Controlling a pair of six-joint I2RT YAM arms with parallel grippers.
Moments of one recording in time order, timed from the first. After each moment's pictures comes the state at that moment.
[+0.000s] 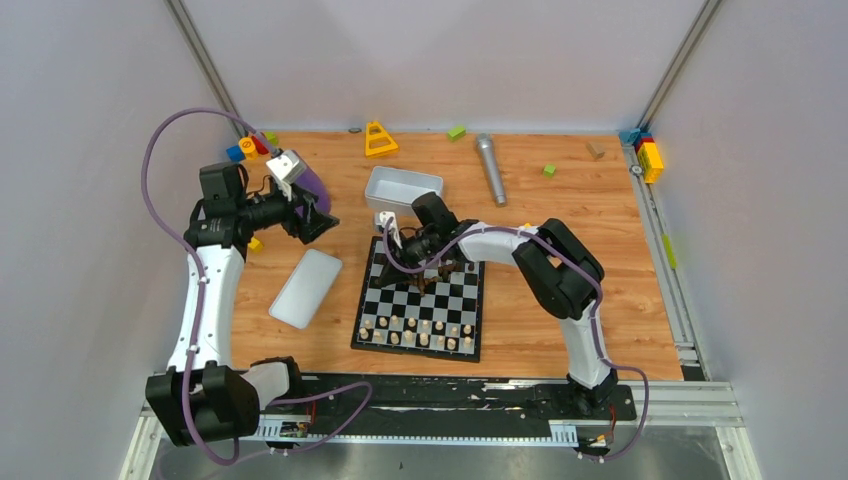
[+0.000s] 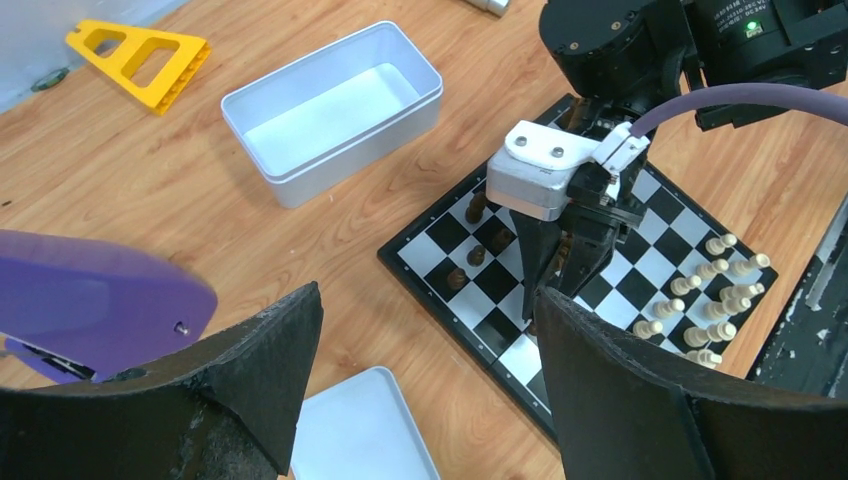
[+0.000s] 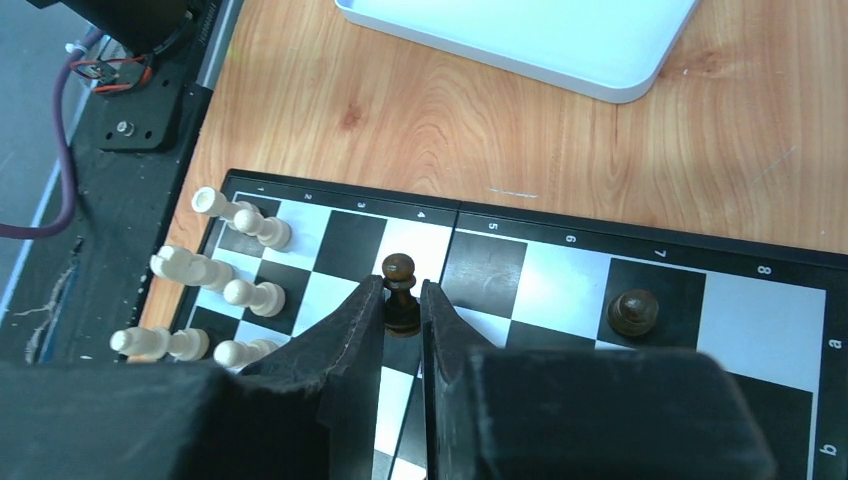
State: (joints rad) left arm 0.16 1.13 1.09 -0.59 0.98 0.45; right arm 0.76 2.08 1.34 0.04 -0.98 -0.27
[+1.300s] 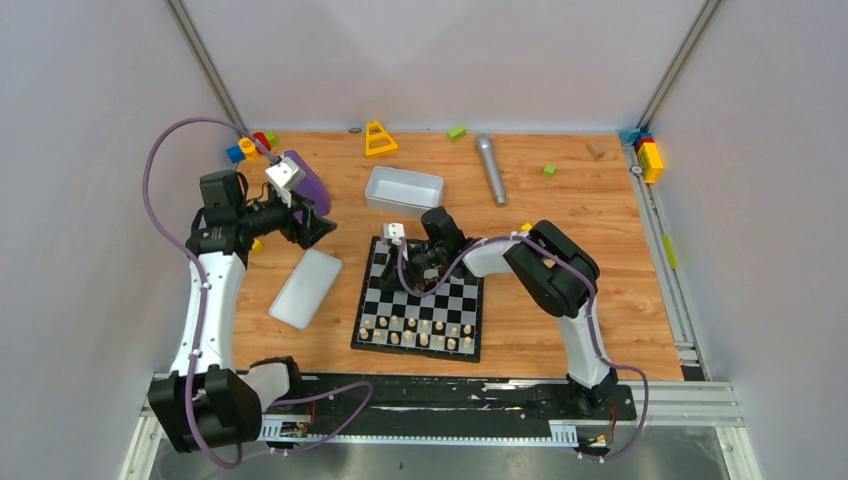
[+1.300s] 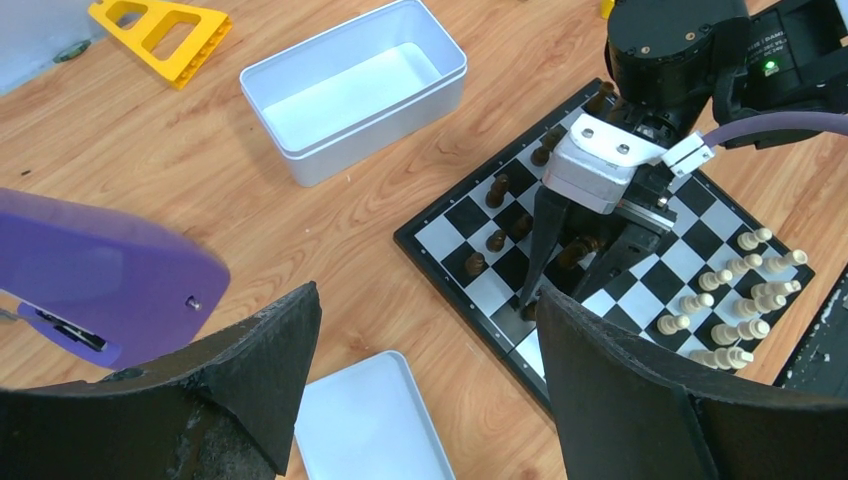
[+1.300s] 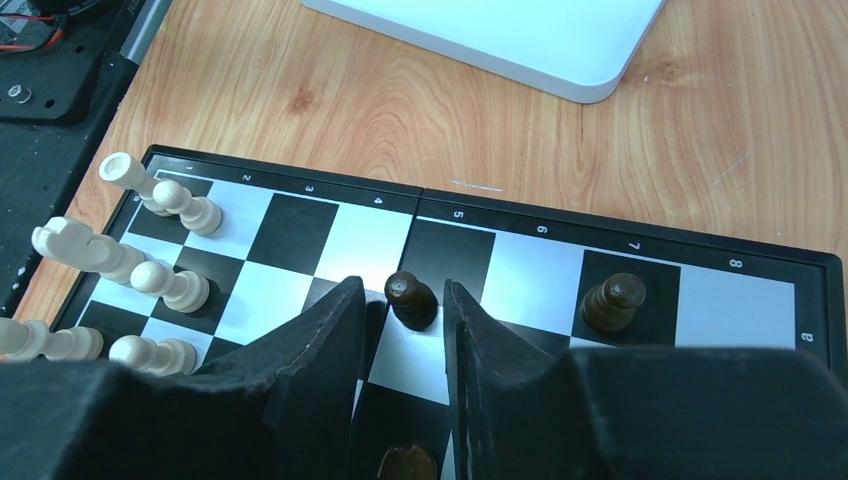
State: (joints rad) left arm 0.18 1.10 1.02 -0.54 0.95 0.46; right arm 0.76 2.12 1.14 0.47 -0.94 -0.27
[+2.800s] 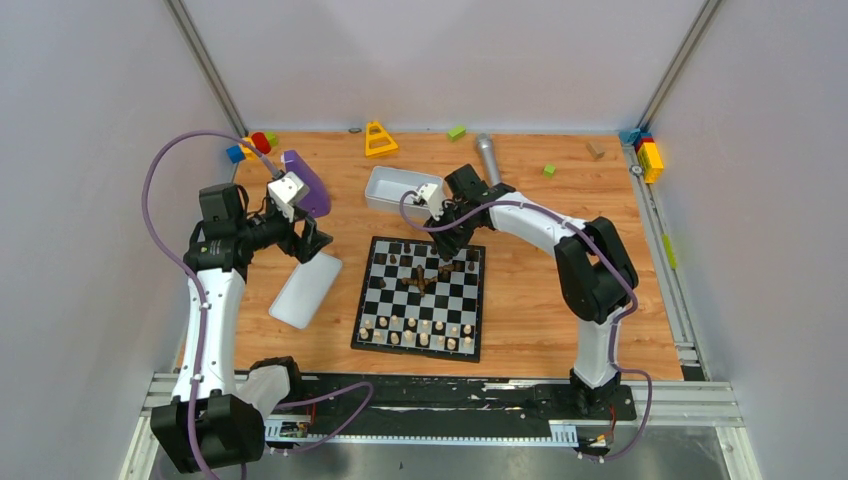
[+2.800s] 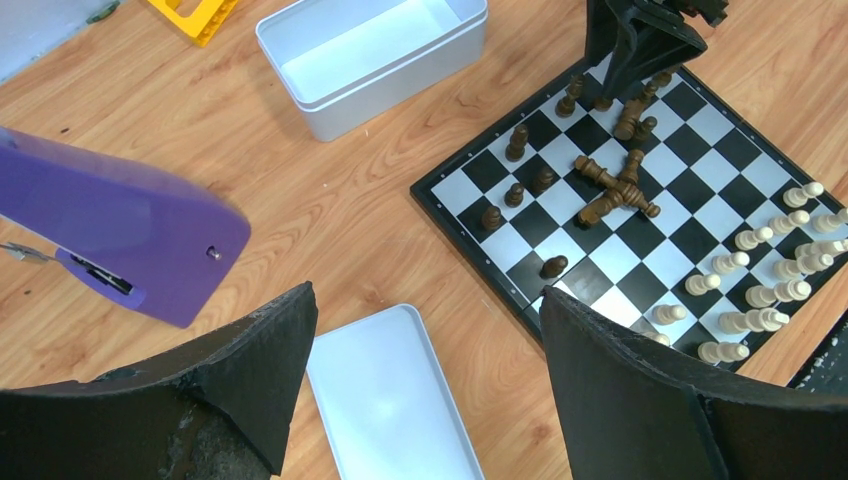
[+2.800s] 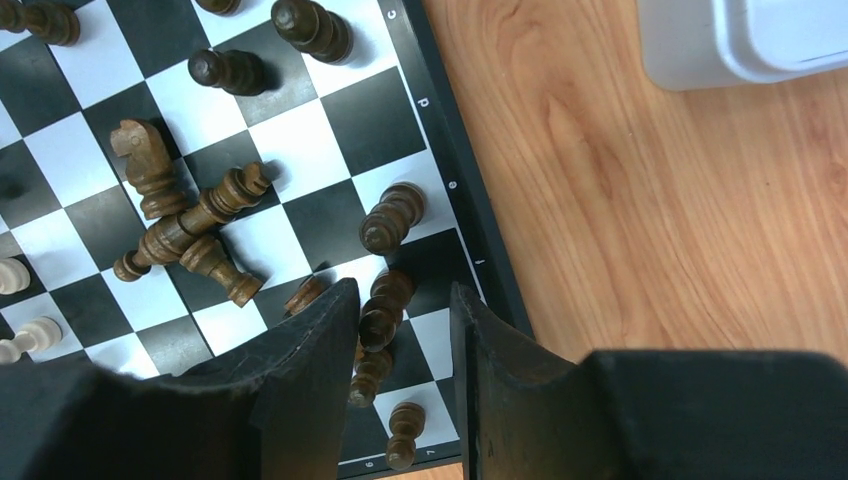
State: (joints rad) left arm 0.18 1.00 0.98 -0.64 0.86 0.56; right arm 0.60 1.94 1.44 -0.55 -0.36 -0.39
